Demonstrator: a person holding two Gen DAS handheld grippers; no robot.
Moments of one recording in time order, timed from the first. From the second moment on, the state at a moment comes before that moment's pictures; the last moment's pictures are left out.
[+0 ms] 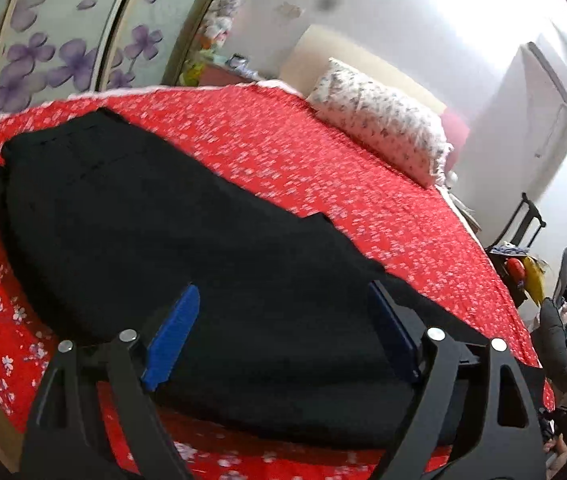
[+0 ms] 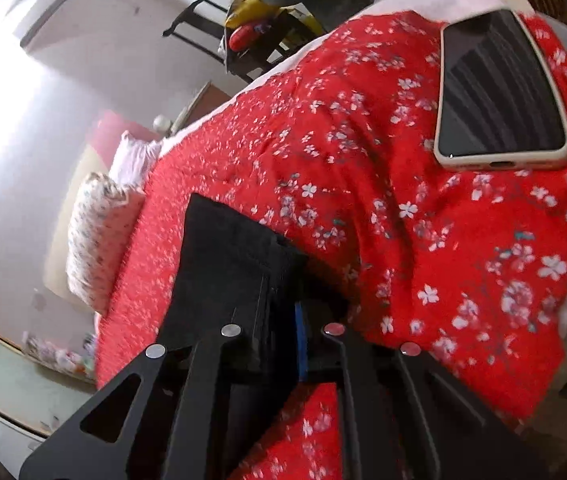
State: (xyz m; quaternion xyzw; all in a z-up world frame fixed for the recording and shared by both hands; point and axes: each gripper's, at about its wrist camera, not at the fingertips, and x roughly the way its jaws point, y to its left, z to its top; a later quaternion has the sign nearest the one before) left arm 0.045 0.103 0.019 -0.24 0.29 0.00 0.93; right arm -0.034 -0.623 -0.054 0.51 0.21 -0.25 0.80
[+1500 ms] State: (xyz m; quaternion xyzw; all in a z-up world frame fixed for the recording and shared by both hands) left arm 0.067 0.095 -0.003 -0.14 0.32 -0.04 0.94; right arm 0.289 -0.112 -0.032 -0.10 0.50 0.36 0.78
